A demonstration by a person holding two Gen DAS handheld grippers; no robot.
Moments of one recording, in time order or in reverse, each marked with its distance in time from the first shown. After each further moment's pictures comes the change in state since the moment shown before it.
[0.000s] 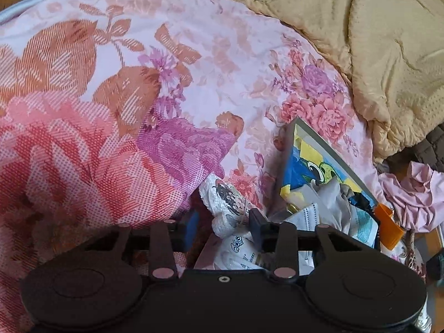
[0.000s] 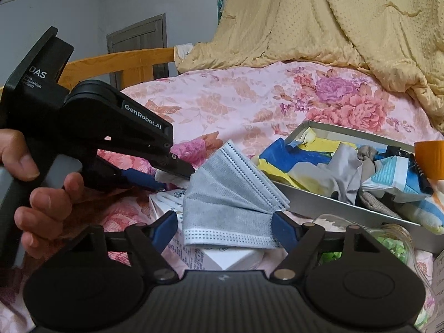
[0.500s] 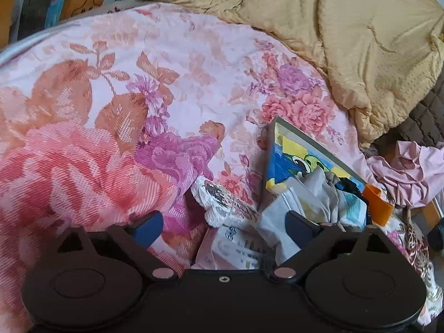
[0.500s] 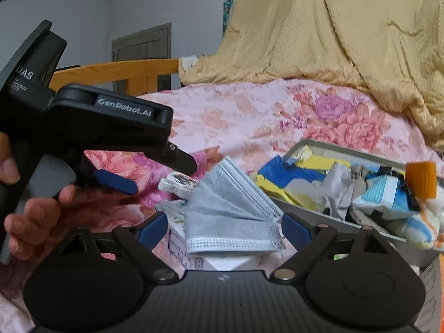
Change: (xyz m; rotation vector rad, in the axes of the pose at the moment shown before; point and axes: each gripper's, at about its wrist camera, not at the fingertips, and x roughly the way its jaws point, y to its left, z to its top) left arm -0.027 -0.010 -0.005 0.134 -0.029 -0.023; right arm -0.011 0.004 0.002 -0.031 -0.047 -0.024
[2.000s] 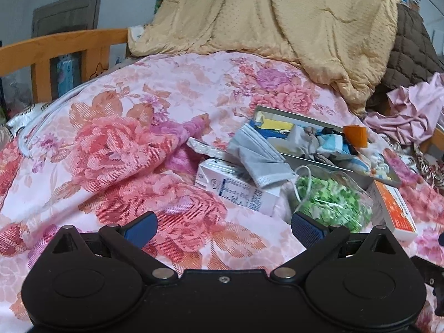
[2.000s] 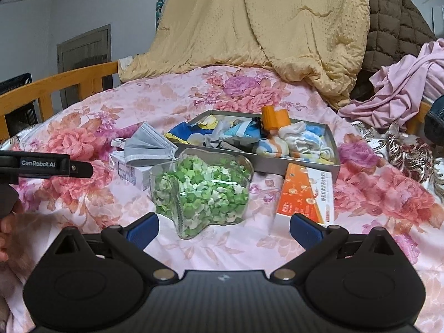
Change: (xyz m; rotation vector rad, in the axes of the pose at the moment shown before) left arm -0.105 -0.061 -0.132 0.293 -0.174 0.187; right arm -0.191 -0.051 -0.060 0.139 0.057 -0.224
